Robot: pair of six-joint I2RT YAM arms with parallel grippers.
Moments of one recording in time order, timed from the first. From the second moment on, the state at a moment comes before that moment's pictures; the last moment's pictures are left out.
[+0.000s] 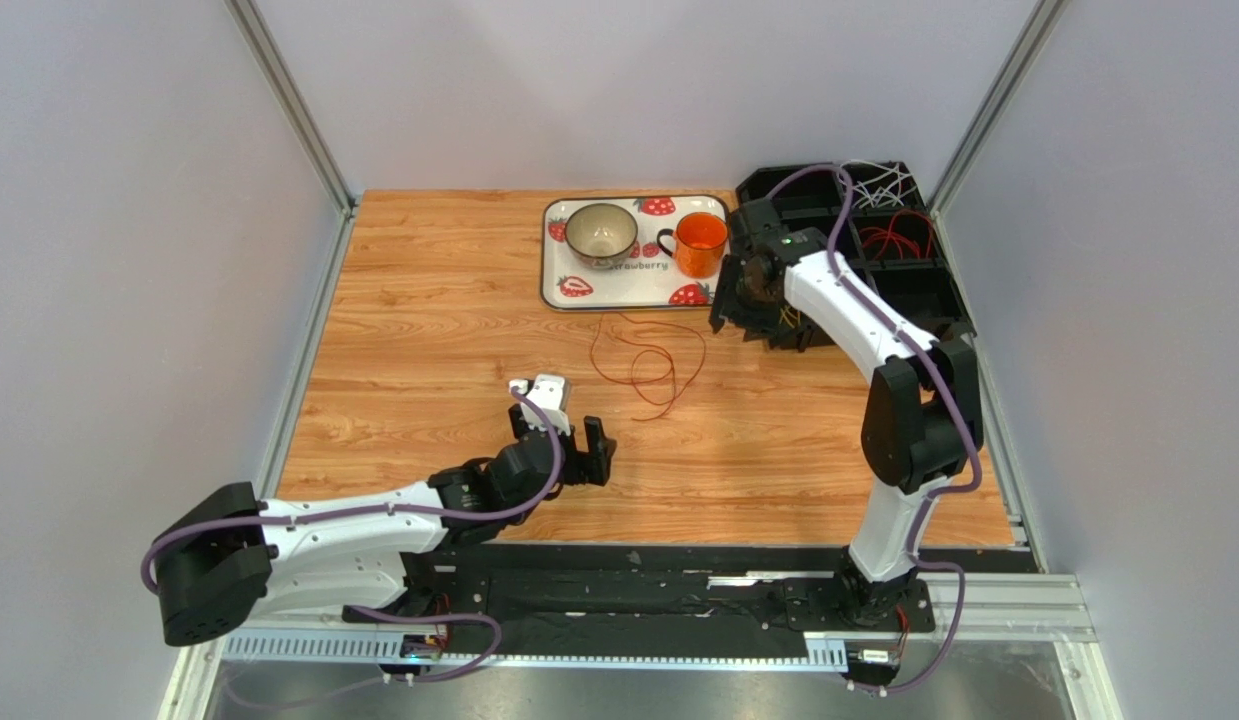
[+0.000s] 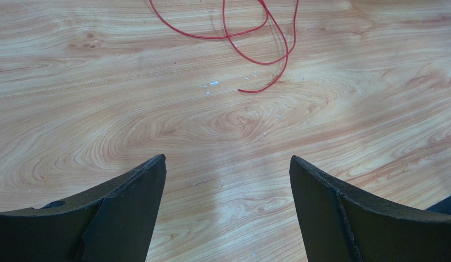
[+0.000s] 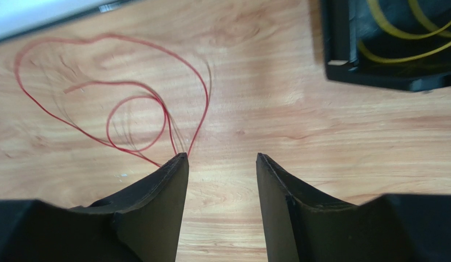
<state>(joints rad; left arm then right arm) -1.09 1.05 0.37 0.19 -0.56 -0.61 0.34 1.83 1.60 -0.88 0.07 0.58</state>
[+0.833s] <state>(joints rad) -1.09 0.75 0.26 0.07 -0.71 -0.75 0.57 2.09 1.76 -0.86 0.13 0.44</state>
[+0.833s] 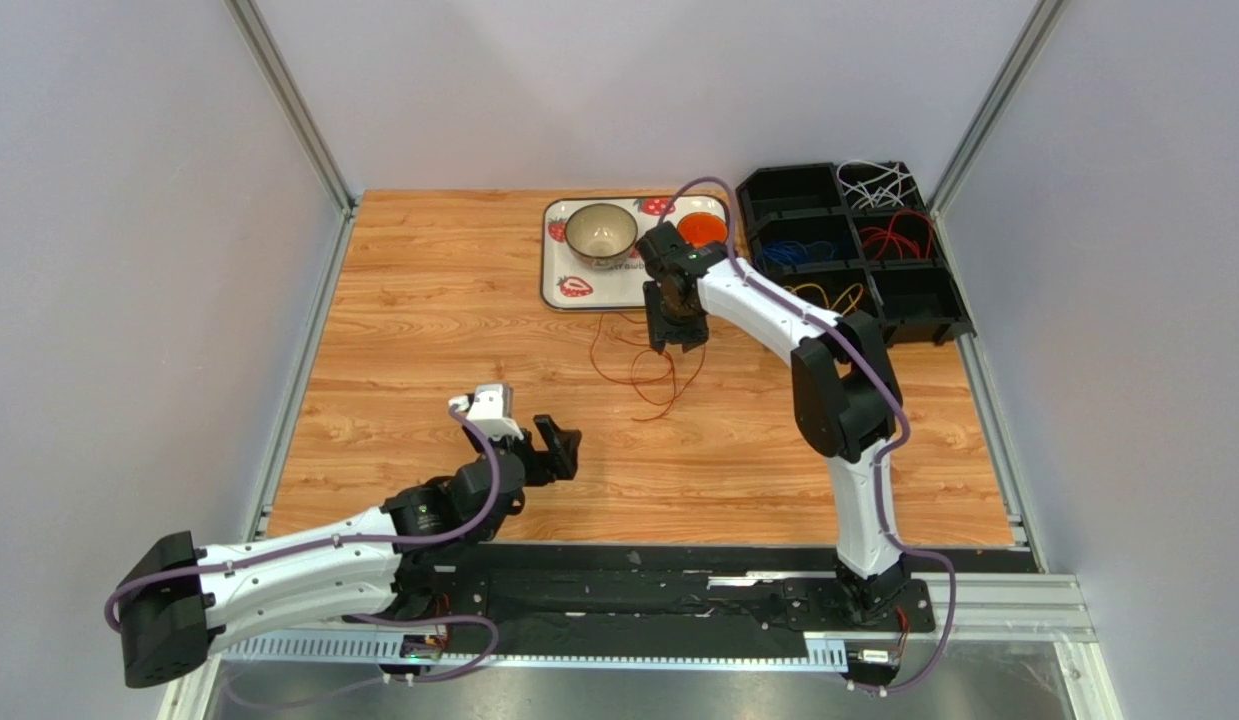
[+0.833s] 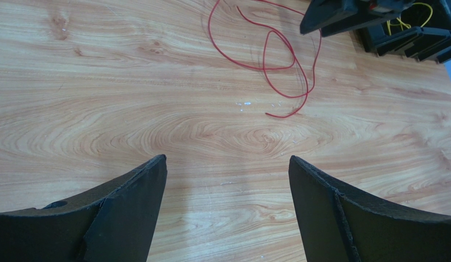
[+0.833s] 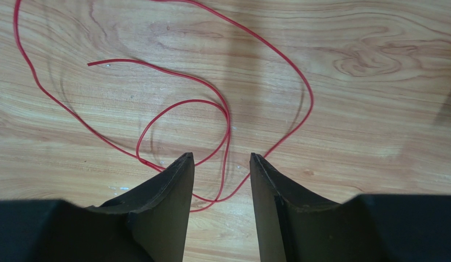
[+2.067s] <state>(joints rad) -1.09 0.80 0.26 0.06 -0.73 -0.76 0.64 2.25 1.87 -0.87 0.26 0.43</state>
